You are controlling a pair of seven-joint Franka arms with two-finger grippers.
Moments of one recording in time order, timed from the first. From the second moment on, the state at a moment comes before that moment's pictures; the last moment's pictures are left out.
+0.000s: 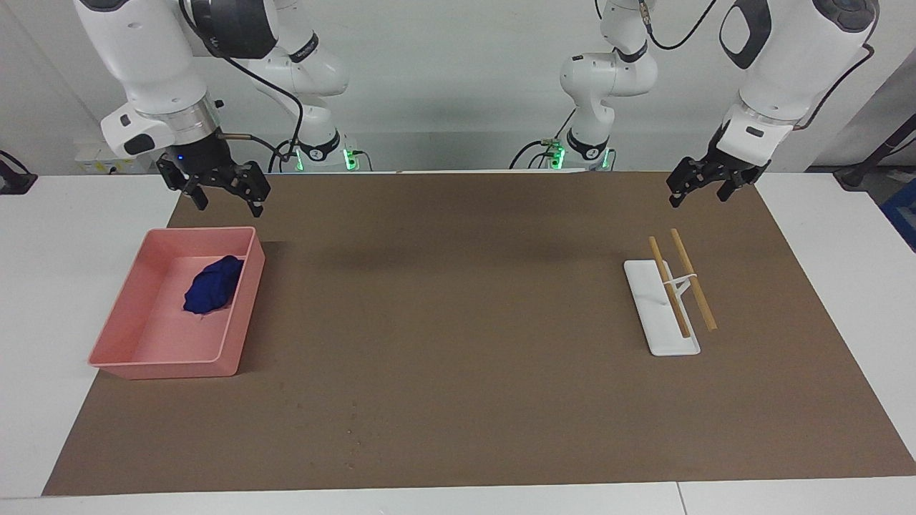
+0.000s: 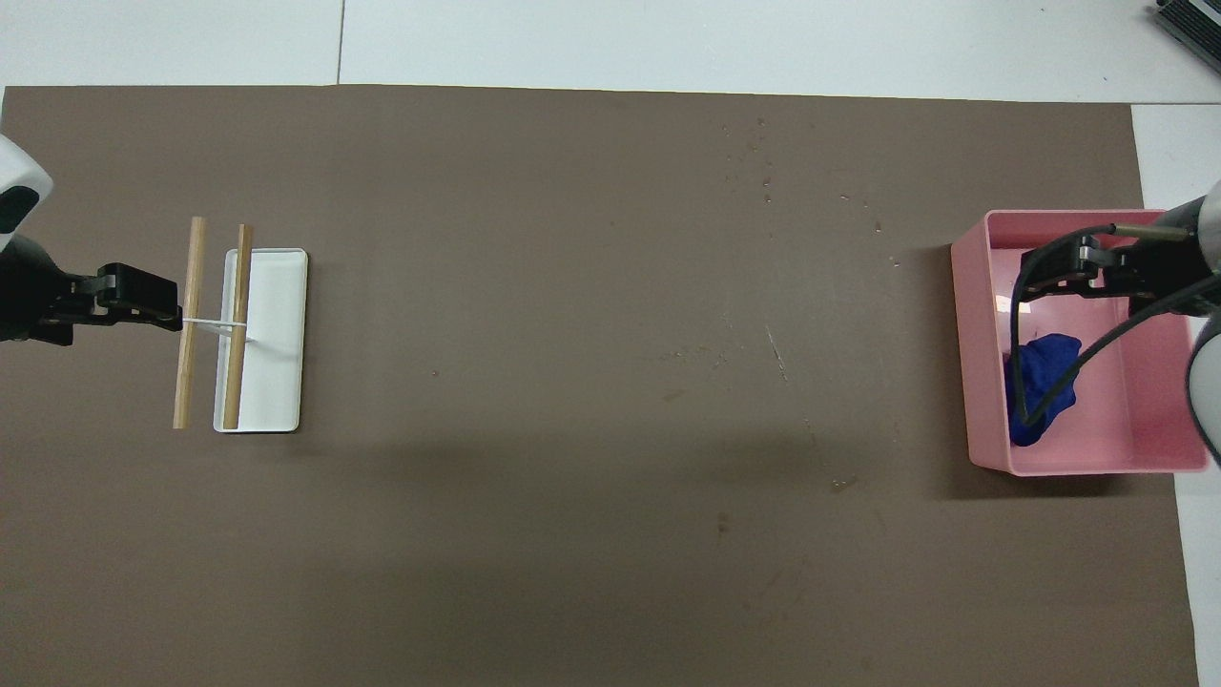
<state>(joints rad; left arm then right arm) -0.07 -0.03 0.00 -1.65 -0.01 1.59 -0.14 -0.08 0.02 0.12 -1.55 -0.04 1.56 0.22</state>
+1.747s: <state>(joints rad) -0.07 -0.03 0.00 -1.65 -0.01 1.59 -0.14 -0.08 0.01 0.11 -1.55 -0.03 1.51 0.20</state>
